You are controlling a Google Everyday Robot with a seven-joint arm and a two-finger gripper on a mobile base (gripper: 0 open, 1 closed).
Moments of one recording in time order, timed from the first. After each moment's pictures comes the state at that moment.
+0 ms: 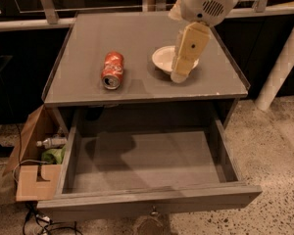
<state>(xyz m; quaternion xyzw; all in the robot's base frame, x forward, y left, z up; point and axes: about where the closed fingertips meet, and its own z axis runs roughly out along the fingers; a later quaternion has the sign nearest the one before) 0.541 -0.078 1.000 -0.67 0.70 0.04 0.23</state>
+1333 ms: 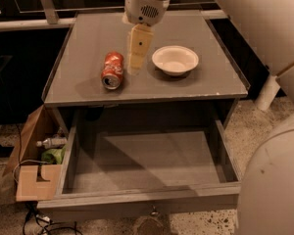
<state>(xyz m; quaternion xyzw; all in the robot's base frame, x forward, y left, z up) 0.614 0.020 0.963 -0.73 0.65 0.06 0.21</state>
